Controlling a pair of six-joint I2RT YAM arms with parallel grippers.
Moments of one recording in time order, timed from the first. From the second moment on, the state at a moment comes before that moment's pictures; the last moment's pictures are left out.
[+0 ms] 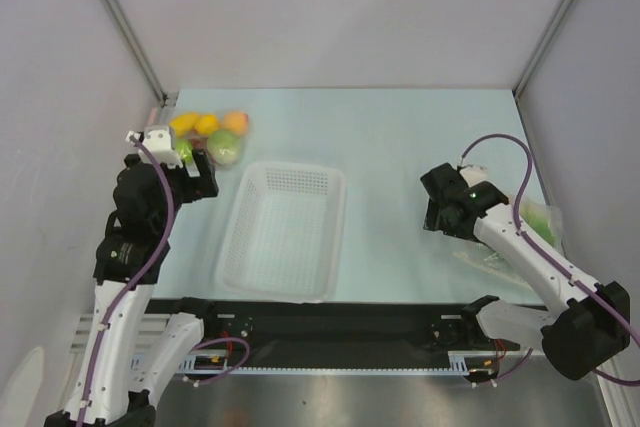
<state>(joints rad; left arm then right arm) -0.15 0.70 1.03 -0.61 -0.18 -0.10 0.48 1.15 0.97 -1.07 0.54 0.71</state>
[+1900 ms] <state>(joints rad) -0.70 0.83 0.85 -0.34 -0.08 -0.27 0.53 1.47 1.11 -0.77 0.28 0.62</state>
